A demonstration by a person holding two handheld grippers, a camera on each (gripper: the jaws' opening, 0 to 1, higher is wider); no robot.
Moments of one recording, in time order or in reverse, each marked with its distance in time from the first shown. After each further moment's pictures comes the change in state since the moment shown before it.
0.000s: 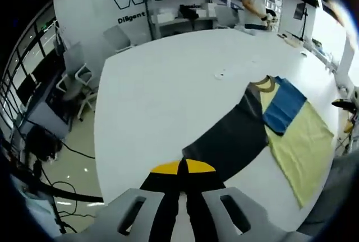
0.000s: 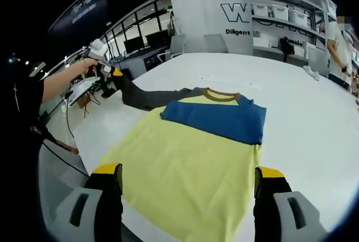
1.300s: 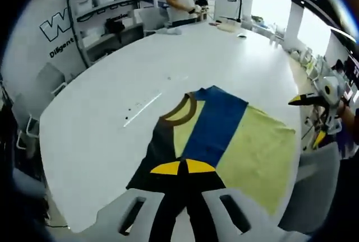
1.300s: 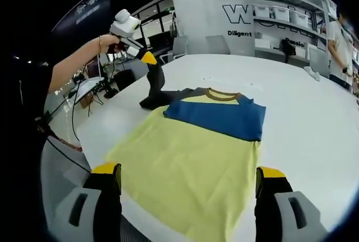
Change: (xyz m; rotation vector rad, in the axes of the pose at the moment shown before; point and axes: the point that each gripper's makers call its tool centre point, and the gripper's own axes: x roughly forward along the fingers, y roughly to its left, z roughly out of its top) left arm 0.023 -0.207 0.109 0.286 -0.007 -0.371; right arm -0.014 0.002 -0.008 -0.004 -0.011 0.018
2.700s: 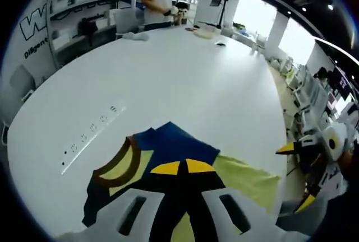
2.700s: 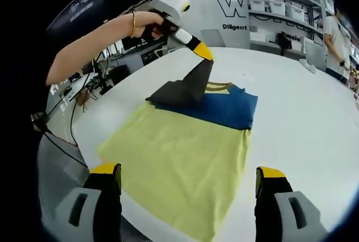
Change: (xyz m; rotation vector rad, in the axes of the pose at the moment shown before) left arm 0.128 -0.108 0.106 -0.040 -0.052 -0.195; right arm -0.001 -0.026 -0.018 0.022 0.047 -0.028
